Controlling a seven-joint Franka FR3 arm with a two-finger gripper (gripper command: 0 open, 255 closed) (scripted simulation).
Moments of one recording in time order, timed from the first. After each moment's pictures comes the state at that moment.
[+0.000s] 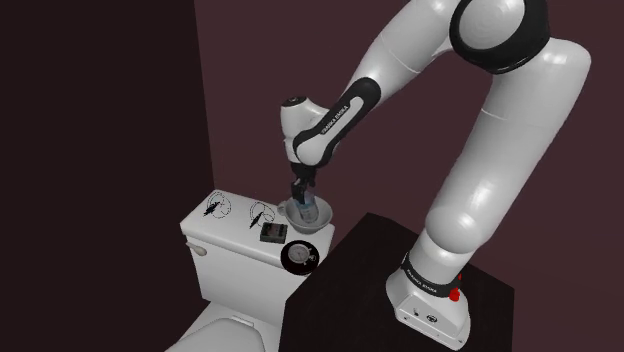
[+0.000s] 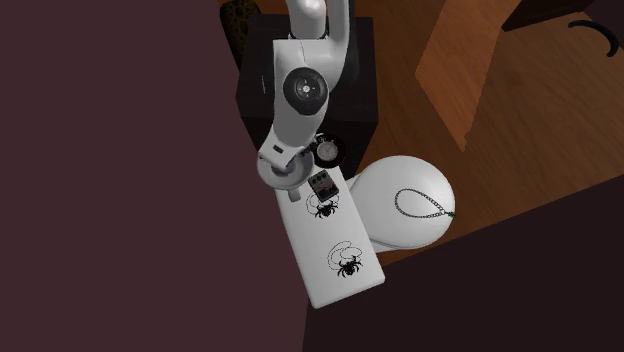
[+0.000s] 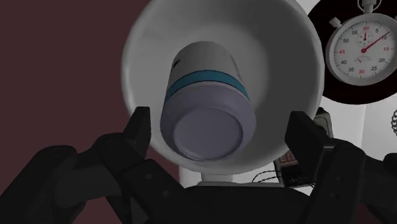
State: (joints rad) arm -0.15 0.08 0.13 -2.52 -0.33 2.44 -0.02
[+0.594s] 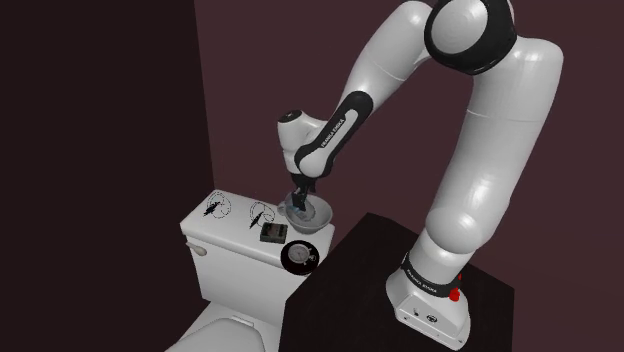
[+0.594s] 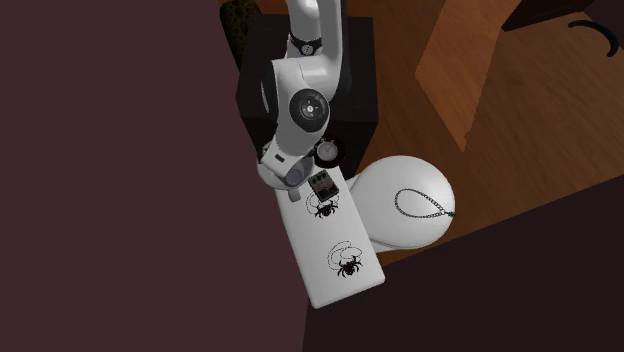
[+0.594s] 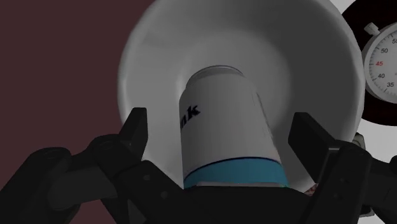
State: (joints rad) arm -0.14 0.19 0.10 -2.50 -0.46 2.48 0.09
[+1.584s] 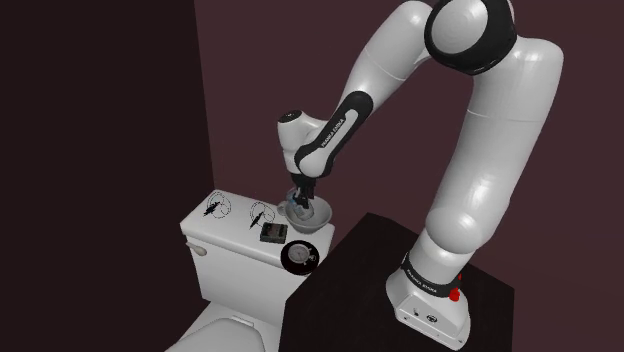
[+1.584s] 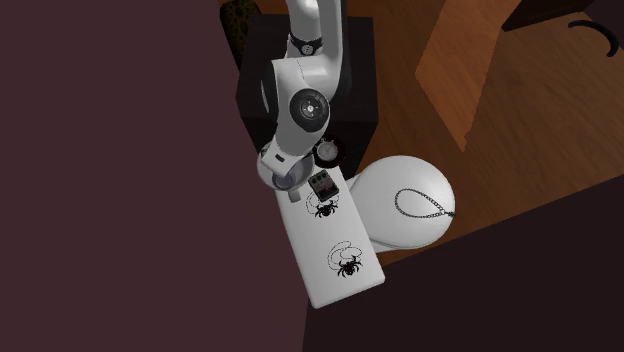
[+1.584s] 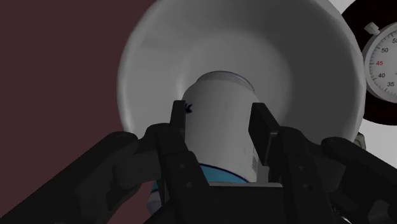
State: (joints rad) arm -0.14 0.19 0.10 -2.50 -0.46 2.48 0.09
